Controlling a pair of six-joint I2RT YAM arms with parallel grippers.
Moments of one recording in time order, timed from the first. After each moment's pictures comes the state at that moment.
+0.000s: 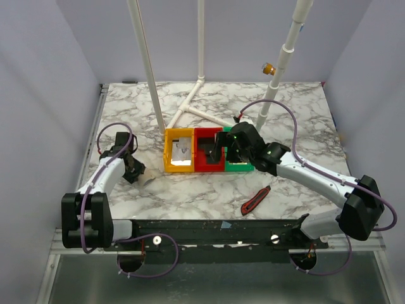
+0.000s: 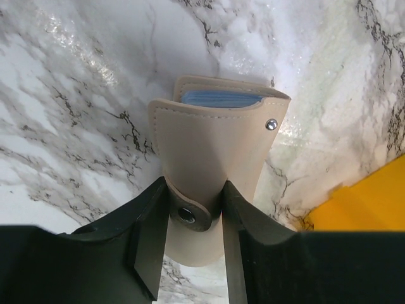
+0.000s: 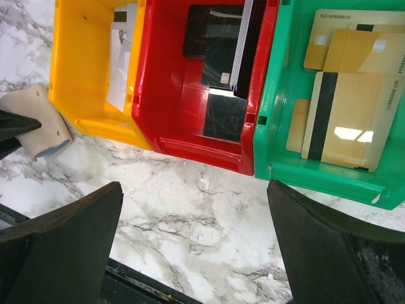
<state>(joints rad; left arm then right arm) 0.01 1.31 0.73 -0.63 -0.15 -0.93 0.81 1.38 1.06 -0.38 0.20 0.66</state>
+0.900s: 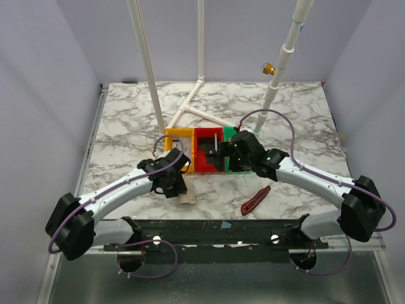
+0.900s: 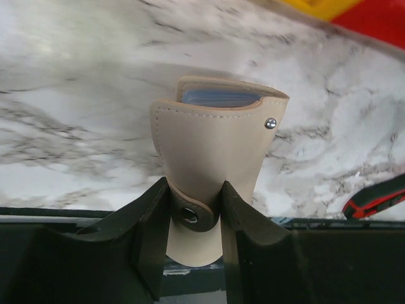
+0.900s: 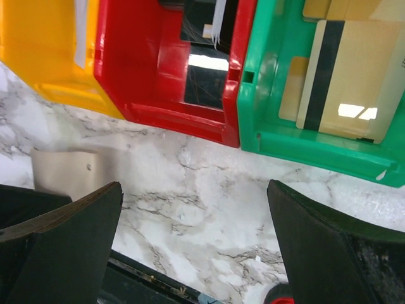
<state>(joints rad) -0.68 1.14 0.74 -0.80 -0.09 -1.09 0.81 1.38 0.96 -0.37 0.14 0.65</state>
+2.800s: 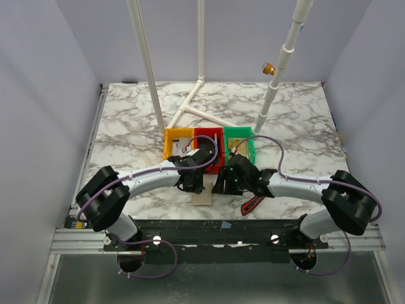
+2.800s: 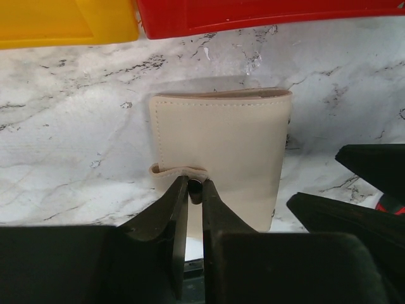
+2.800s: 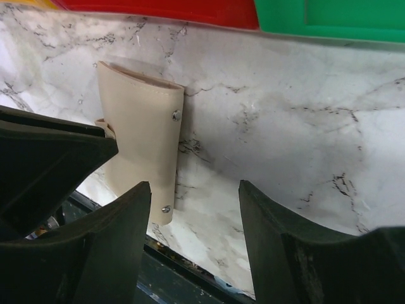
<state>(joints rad) -0.89 1.53 0.90 -0.59 -0.10 -0.86 0.88 1.43 0.64 -0.07 -0.05 0.88</state>
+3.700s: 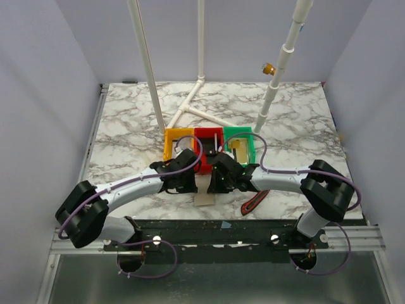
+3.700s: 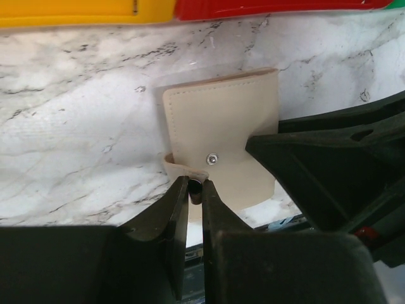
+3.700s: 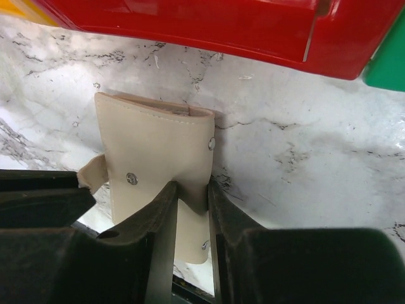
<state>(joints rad) -0.83 1.35 0.75 -0.48 -0.02 -0.86 0.96 1.64 0.83 -0.15 0.03 0.88</state>
